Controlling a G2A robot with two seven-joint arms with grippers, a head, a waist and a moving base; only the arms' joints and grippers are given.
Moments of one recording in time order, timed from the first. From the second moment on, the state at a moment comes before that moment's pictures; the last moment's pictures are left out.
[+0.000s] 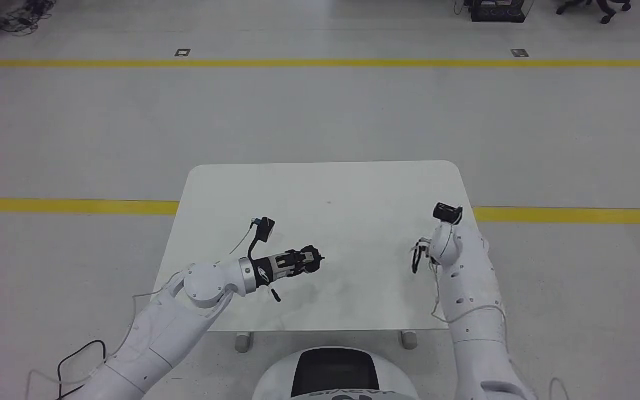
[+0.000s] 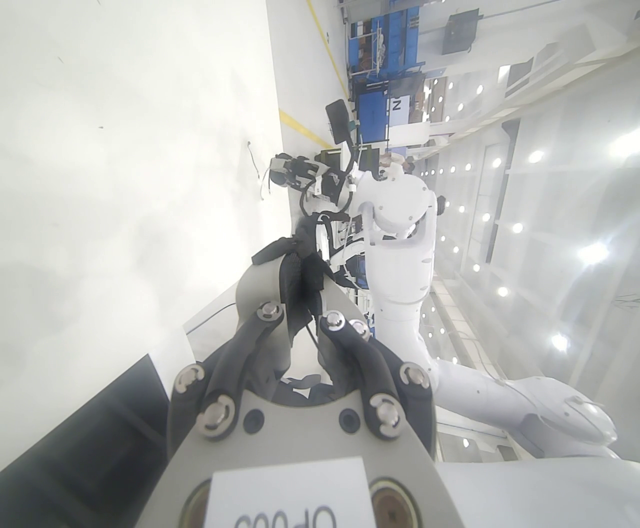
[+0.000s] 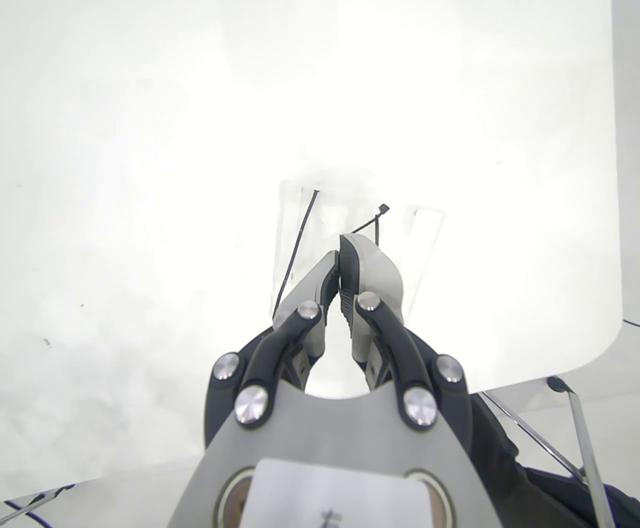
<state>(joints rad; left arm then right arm) 1.37 -0.99 -0.96 -1.50 -0.31 -0.16 -0.68 -1.30 -1.60 1.65 -1.30 -1.57 0.34 1.15</state>
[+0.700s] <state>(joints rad) 1.37 -0.99 -0.96 -1.50 -0.31 -0.16 -0.68 -1.48 -1.62 1.69 -1.69 -1.45 0.29 1.14</state>
